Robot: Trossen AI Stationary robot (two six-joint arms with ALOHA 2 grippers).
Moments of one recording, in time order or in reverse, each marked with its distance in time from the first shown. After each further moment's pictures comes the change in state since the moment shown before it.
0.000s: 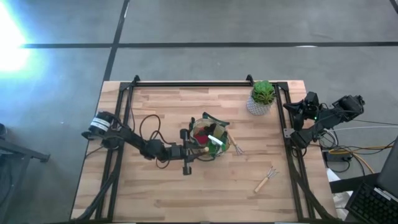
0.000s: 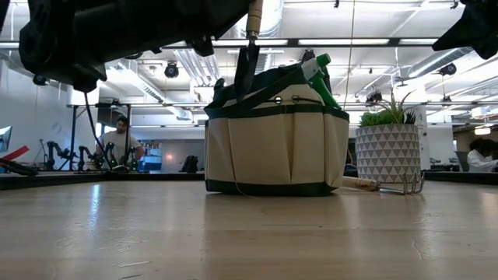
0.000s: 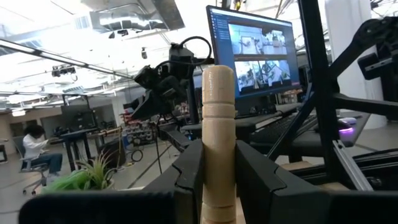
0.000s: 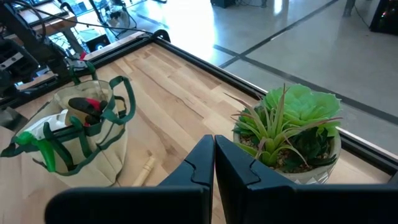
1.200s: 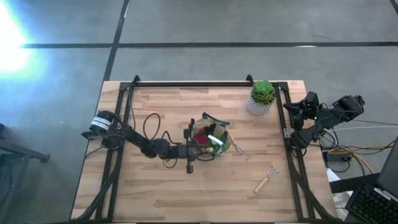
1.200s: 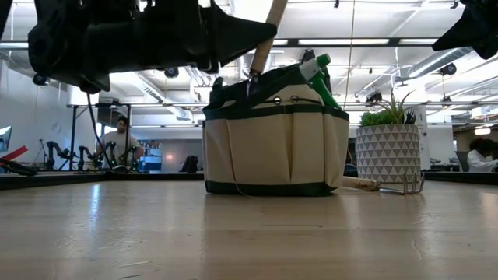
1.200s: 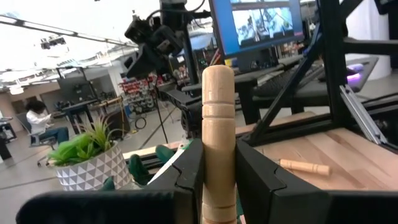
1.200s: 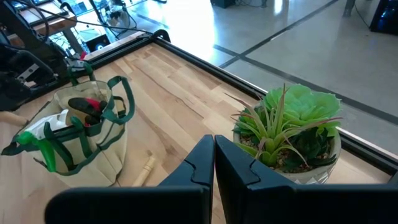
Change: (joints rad) left arm 0.035 0.001 0.003 -0.188 0.003 0.007; right arm 0.000 0.000 0.000 0.000 0.000 0.000
